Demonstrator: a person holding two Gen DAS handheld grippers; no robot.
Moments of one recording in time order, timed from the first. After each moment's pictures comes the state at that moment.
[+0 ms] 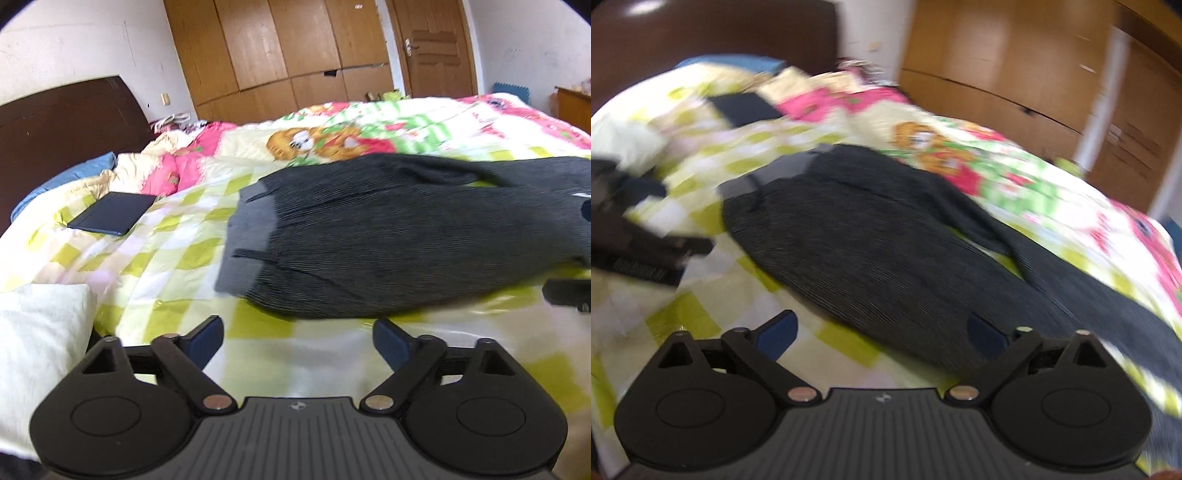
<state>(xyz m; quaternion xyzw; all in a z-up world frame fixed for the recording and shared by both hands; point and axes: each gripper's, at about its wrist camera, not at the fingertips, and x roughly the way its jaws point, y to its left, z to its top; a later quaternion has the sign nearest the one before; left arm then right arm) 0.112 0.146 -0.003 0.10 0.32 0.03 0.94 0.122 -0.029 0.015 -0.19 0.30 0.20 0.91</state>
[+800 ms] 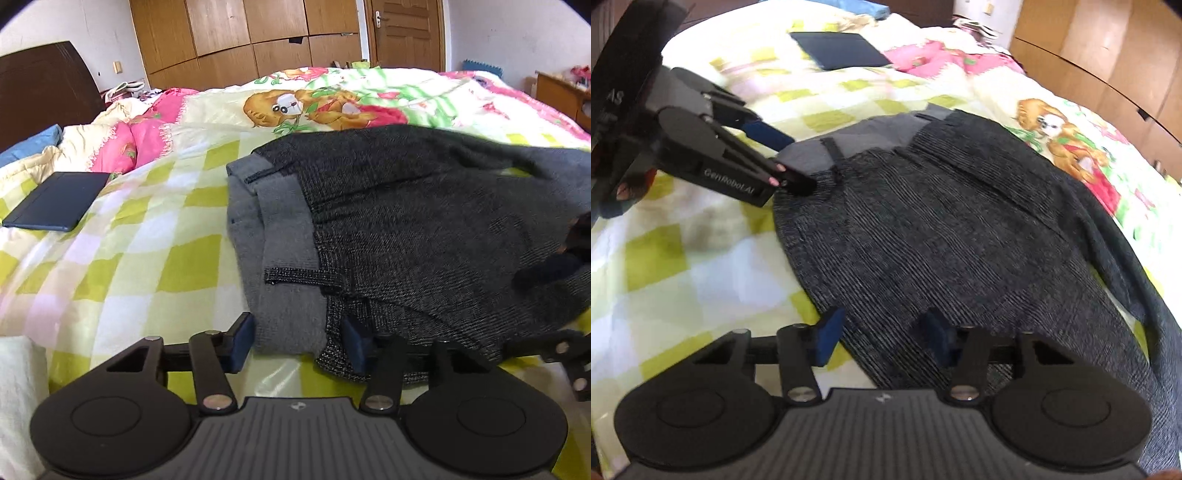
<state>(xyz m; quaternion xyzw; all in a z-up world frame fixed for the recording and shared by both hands) 0.202 0.222 -0.018 0.08 0.37 -0.06 0.92 0.196 0.052 -0.018 -0.25 0.37 0.33 0.83</state>
